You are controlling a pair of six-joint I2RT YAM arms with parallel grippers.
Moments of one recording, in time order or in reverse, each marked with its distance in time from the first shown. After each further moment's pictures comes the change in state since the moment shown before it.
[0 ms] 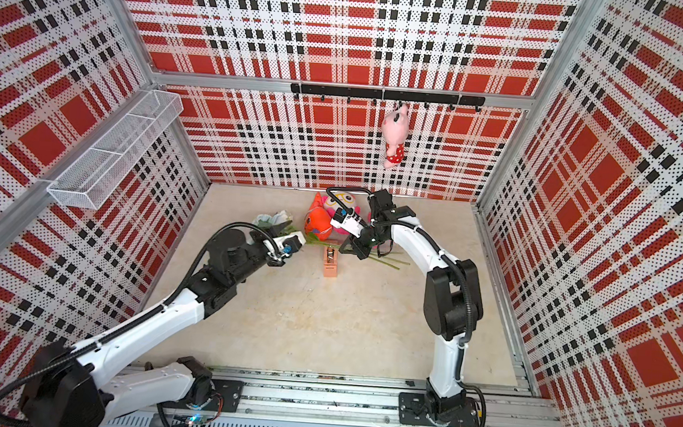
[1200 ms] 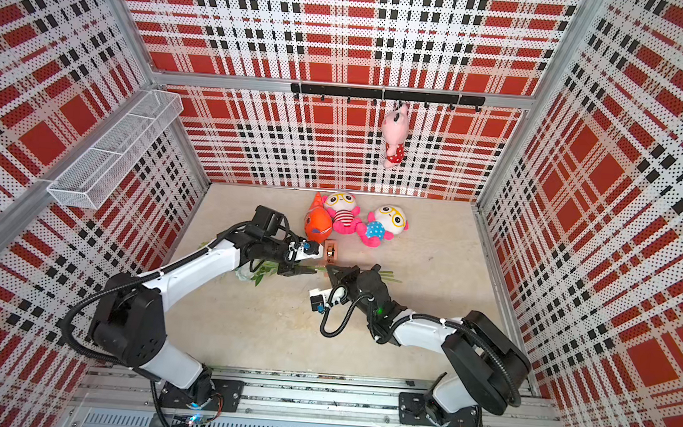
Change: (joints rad) left arm 0.034 0.521 0.450 -0.788 0.511 0.227; right arm 0.388 -0.435 -1.066 1.543 0.707 -0.768
